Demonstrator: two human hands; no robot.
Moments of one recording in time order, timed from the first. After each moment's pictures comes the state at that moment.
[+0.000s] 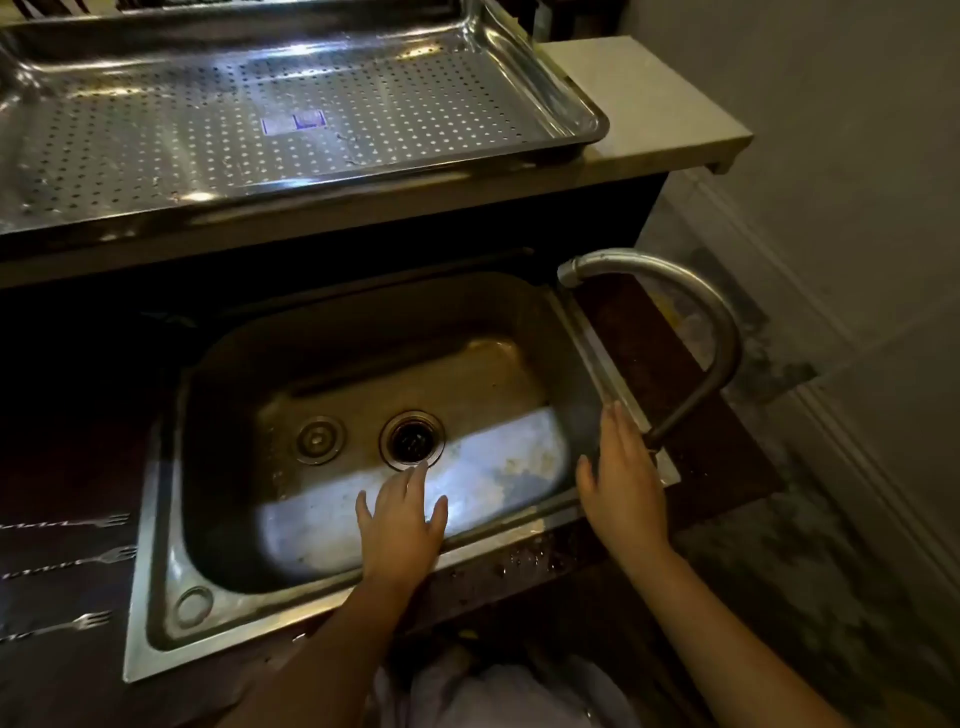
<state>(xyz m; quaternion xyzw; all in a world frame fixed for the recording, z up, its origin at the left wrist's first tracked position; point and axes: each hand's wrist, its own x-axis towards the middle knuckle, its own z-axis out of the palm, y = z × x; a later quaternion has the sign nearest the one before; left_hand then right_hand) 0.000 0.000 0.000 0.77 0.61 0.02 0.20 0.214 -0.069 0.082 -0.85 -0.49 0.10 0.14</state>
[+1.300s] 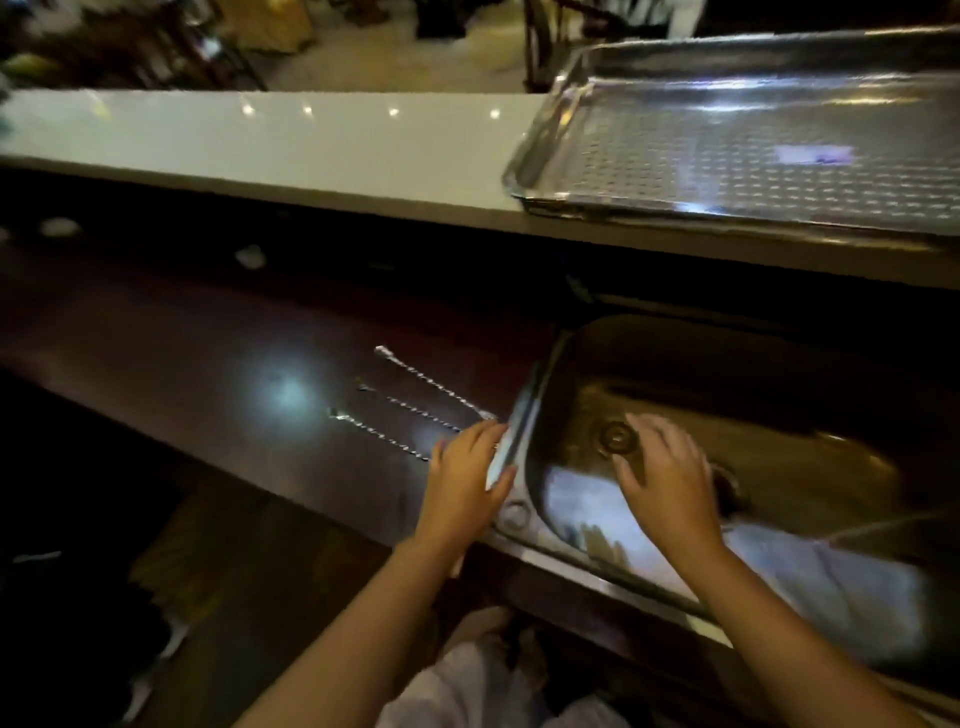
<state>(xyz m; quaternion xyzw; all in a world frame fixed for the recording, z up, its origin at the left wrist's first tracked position) -0.239 -0.002 0.085 0.65 0.72 0.19 0.14 -0.027 0.043 0.100 -0.61 -0.74 0.19 0.21</state>
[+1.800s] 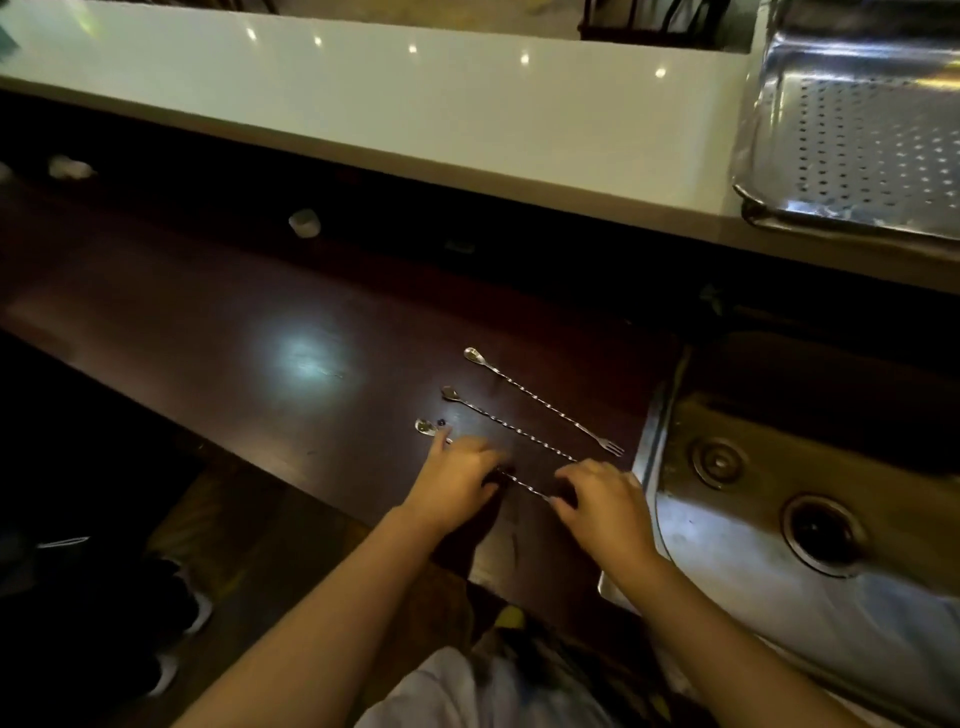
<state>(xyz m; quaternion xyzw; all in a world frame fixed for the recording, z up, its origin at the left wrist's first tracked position) -0.423 0.028 0.059 0.72 0.67 -0.02 0.17 -0.232 0.053 0.054 -0.54 -0.81 0.22 0.04</state>
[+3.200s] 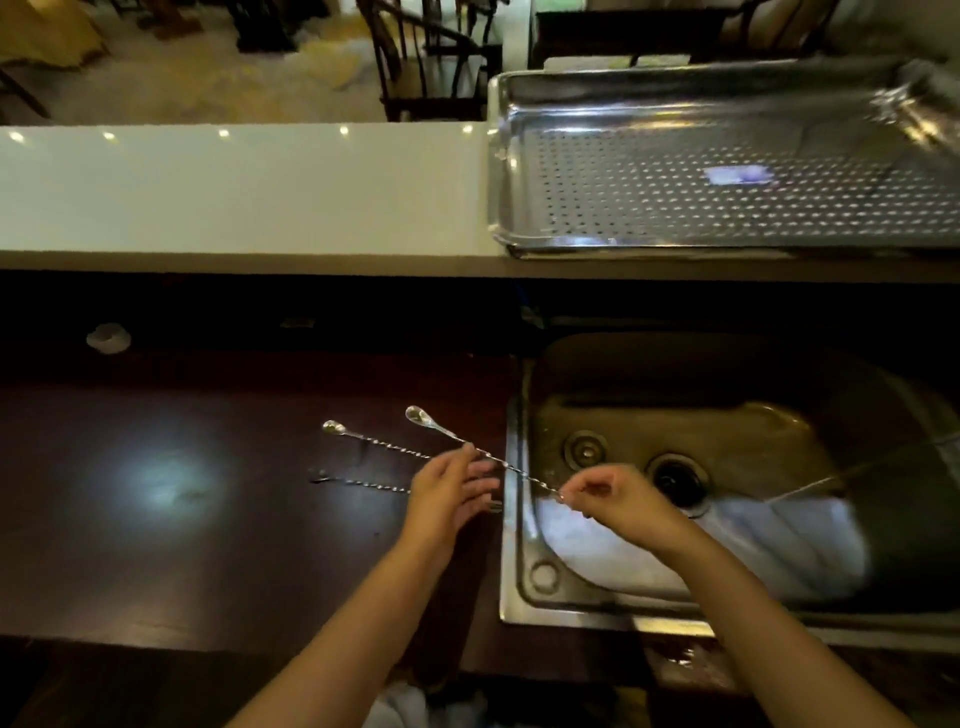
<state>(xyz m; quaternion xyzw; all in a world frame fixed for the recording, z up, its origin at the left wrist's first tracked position) -0.303 0.074 0.094 0.19 0.58 0.46 0.65 -0.107 0.064 0.116 -0.60 -0.55 0.54 0.21</state>
